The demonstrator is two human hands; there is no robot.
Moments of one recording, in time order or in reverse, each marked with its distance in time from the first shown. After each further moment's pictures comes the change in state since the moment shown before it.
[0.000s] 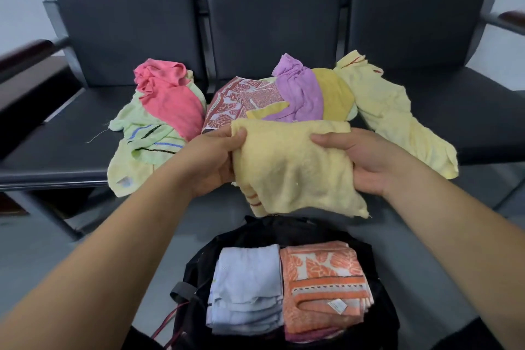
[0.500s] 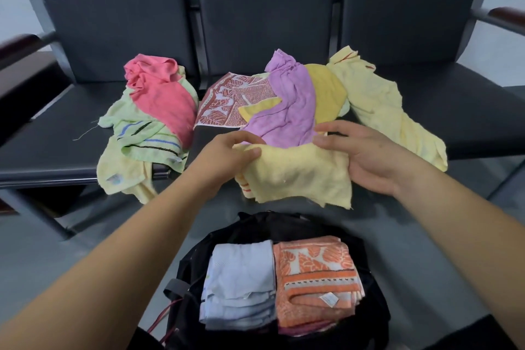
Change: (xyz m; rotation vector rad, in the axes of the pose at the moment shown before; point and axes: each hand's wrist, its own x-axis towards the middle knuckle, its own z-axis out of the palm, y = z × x) left_hand 0.014 -0.025 0.011 0.516 0.110 0.156; right_hand -0.009 0.002 -0.024 -0.190 0.055 -0.120
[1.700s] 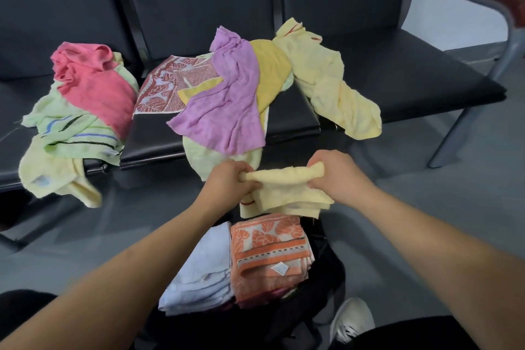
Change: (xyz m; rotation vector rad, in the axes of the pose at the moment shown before) left_hand -0.003 -0.045 0.140 0.492 -0.082 0.095; right_hand -0.029 0.090 -0.107 -1.068 0.283 -0.021
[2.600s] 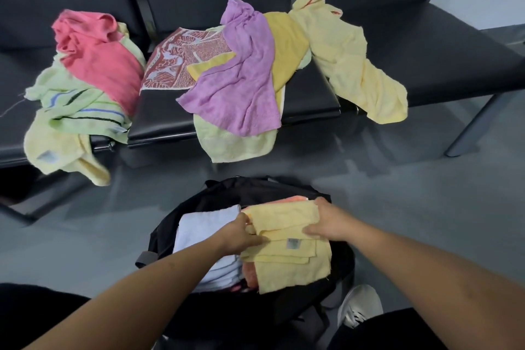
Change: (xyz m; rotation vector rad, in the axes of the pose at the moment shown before) left_hand -0.036 -0.125 0.092 -0.066 -0.514 -0.455; right_hand -0.004 0.057 0.122 -0.099 -0.469 0.270
